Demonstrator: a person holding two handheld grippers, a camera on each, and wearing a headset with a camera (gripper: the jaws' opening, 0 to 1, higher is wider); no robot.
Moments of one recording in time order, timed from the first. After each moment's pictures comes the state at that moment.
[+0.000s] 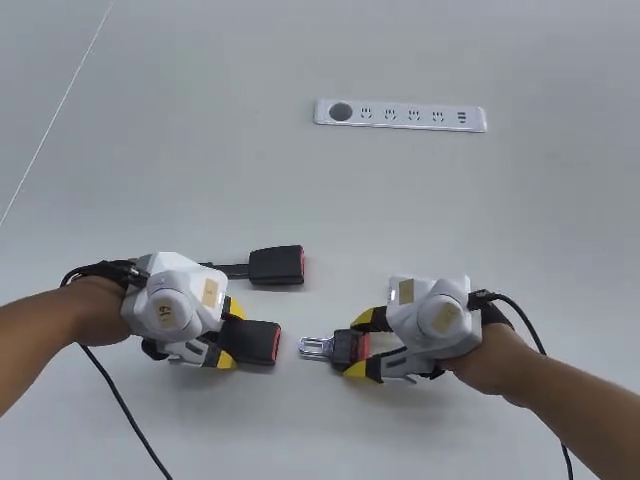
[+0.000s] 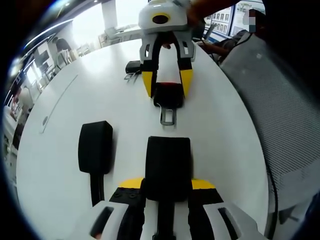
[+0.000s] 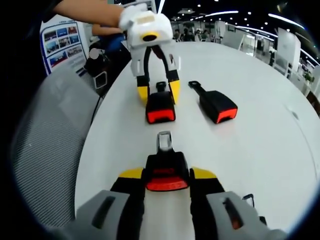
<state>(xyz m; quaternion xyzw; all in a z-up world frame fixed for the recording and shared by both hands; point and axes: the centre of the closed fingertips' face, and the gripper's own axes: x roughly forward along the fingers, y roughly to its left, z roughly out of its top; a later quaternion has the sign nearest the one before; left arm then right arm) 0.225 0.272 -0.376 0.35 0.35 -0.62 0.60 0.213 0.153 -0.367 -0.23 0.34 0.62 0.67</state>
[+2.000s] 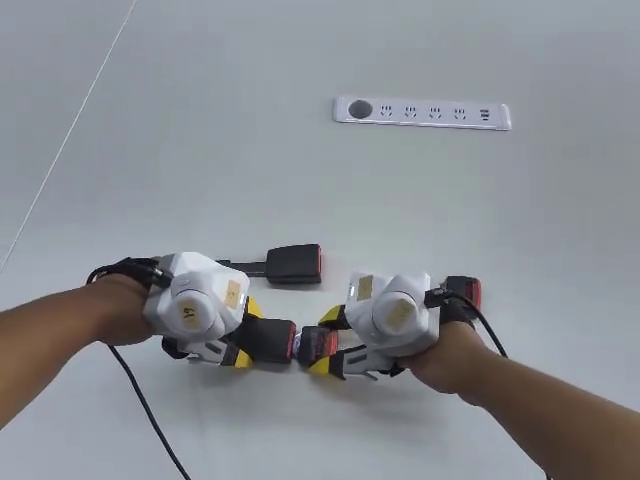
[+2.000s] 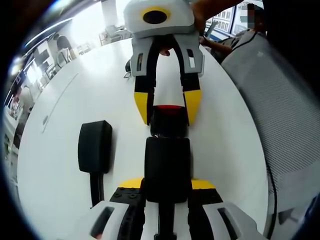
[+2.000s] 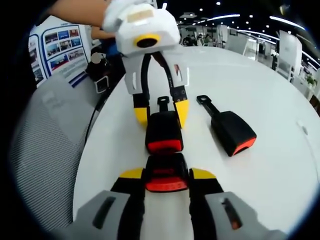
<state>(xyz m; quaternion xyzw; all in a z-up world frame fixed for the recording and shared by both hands) 0.224 0.269 -0.378 0.36 0.36 -0.62 0.60 0.218 0.210 -0.368 -0.22 0.32 0.64 0.67</state>
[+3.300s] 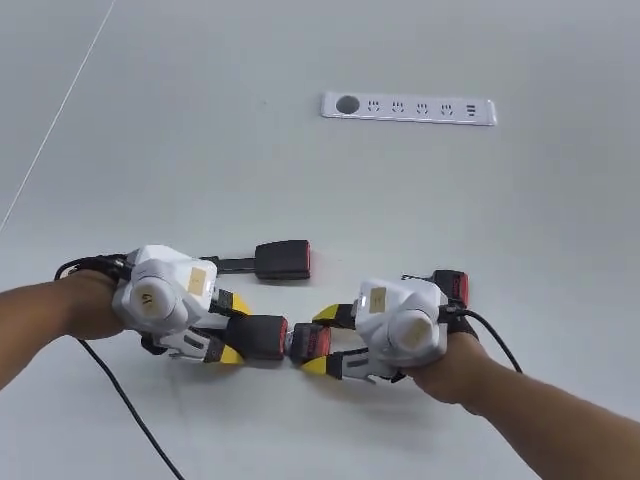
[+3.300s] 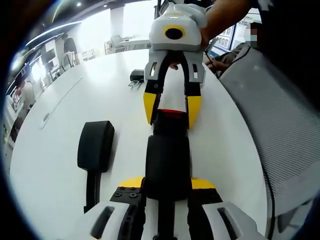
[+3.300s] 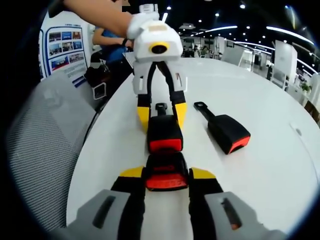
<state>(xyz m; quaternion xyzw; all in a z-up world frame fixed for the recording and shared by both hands) 0.218 0.261 -0.365 0.29 0.33 -0.64 0.62 0.215 0.203 -0.365 -0.20 0.27 0.63 0.70</state>
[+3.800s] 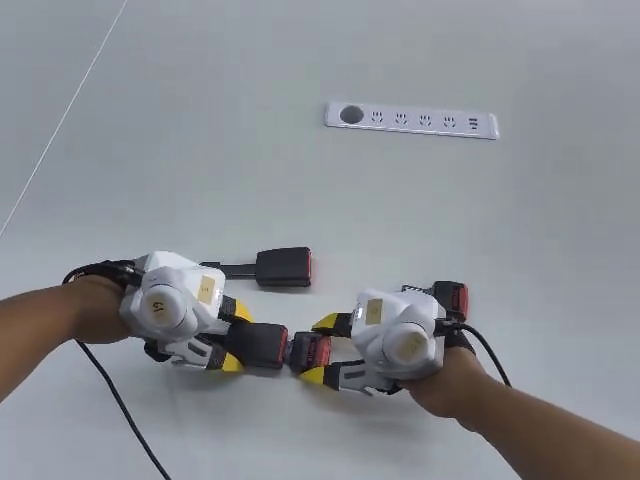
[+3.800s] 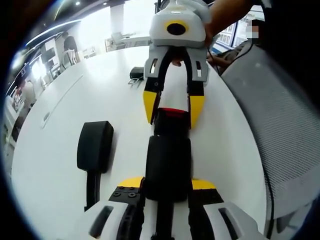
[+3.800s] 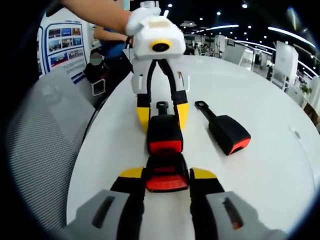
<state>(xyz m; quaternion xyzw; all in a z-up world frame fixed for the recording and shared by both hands) 0.219 0.263 -0.370 0.31 0.35 -0.63 0.62 0.212 0.206 -0.363 -0.22 0.27 0.63 0.69</state>
